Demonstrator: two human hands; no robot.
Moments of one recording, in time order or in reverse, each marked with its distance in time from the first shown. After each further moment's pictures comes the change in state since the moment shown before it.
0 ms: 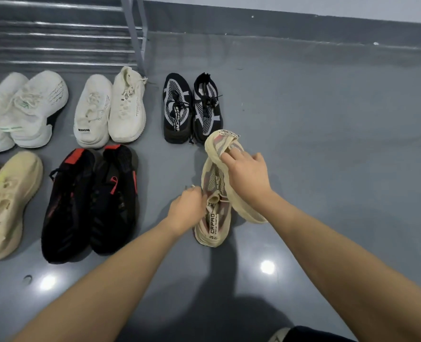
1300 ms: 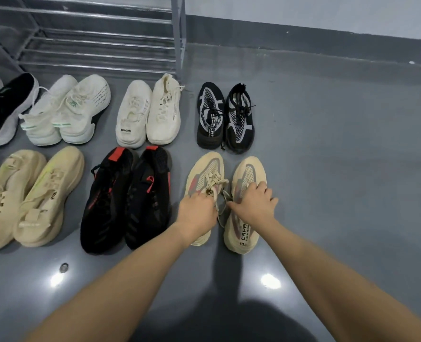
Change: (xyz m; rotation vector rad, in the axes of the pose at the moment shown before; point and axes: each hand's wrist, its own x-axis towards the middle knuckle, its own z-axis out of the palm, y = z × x) left_hand -0.024 -0.042 -0.035 0.459 0.090 0.124; right_hand -0.016 -0.064 0.036 0.117 -0.623 0.563
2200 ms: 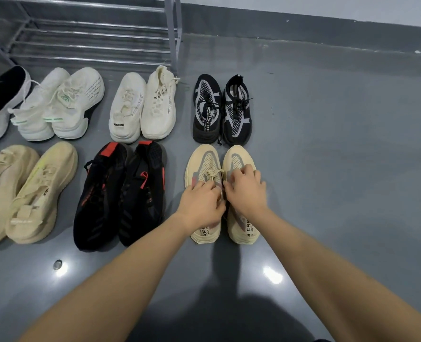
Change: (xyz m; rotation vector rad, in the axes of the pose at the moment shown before) left_hand 0.014 0.012 0.002 -0.163 0.038 0.091; right_hand 0.012 -0.006 -0.006 0.119 0.148 -0.222
